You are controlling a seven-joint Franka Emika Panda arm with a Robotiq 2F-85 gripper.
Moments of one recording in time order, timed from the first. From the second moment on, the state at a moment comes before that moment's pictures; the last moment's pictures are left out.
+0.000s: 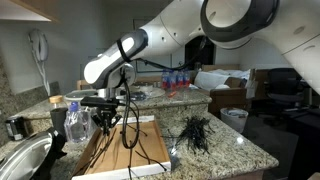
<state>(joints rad) 0.49 0.68 0.11 -1.44 0.07 2.17 1.00</state>
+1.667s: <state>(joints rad) 0.03 -0.09 -0.04 -2.35 0.19 2.37 1.01</state>
